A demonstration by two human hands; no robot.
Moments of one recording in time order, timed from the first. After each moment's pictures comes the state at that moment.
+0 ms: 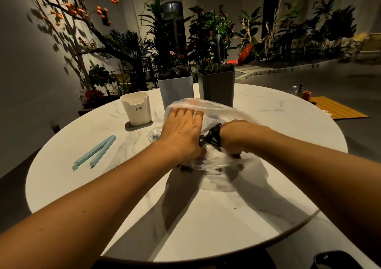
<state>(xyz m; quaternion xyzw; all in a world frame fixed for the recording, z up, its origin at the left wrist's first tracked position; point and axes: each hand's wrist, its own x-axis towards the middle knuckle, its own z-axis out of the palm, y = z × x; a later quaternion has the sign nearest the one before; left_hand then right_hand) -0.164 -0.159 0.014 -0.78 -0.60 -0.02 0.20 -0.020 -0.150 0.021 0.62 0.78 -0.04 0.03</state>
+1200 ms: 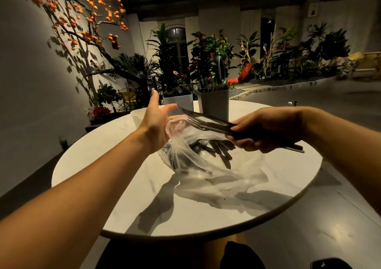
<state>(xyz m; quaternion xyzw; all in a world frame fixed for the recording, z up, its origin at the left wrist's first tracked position) -0.195 -0.198 0.067 -0.47 -0.44 -0.54 -0.54 0.071 -0.211 0.089 0.38 0.67 -0.63 -0.09</state>
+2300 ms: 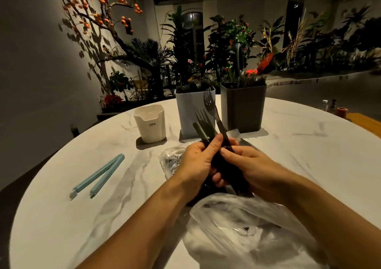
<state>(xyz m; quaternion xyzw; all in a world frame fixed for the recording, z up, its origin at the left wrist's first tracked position) -0.181 -0.118 -0.017 -0.49 -0.39 -0.52 -0.58 -0.032 -0.110 -0.011 0.32 0.58 -0.66 -0.34</state>
